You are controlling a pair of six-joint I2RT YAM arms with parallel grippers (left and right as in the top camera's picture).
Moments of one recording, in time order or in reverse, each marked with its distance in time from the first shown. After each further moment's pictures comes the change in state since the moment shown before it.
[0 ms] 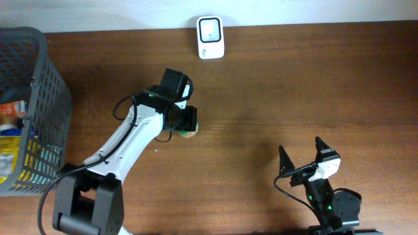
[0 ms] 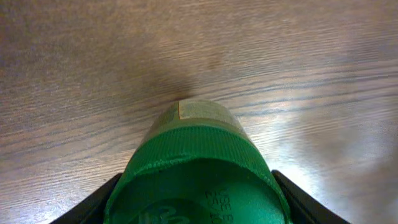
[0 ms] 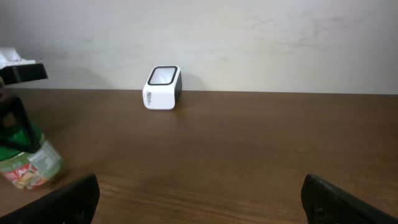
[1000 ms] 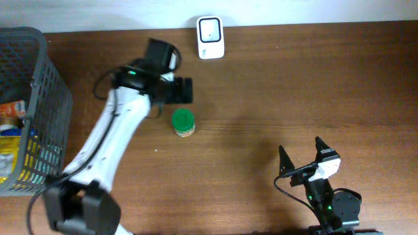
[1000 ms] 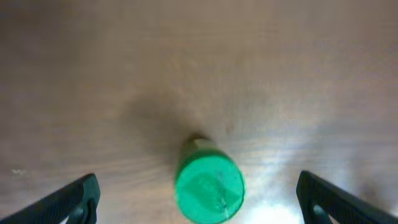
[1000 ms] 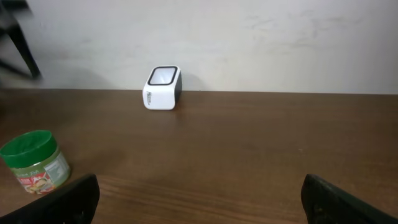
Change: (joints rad) left arm 0.081 0.003 0.323 -0.178 -0.063 -0.014; right arm 0.000 0.000 0.000 0.000 0.000 -0.001
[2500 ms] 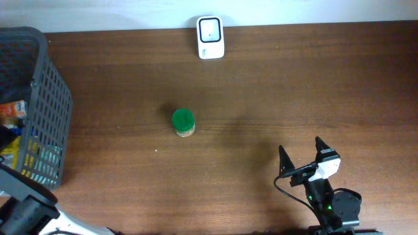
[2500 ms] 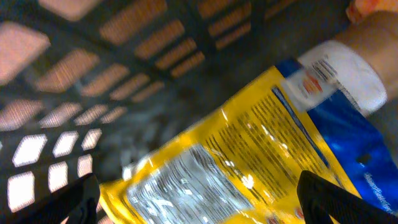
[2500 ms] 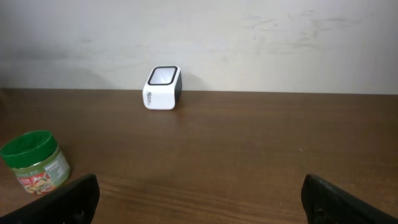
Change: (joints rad) left arm 1.148 0.241 0.034 0.131 -0.266 0.193; right arm 0.000 0.000 0.000 0.000 0.000 0.000
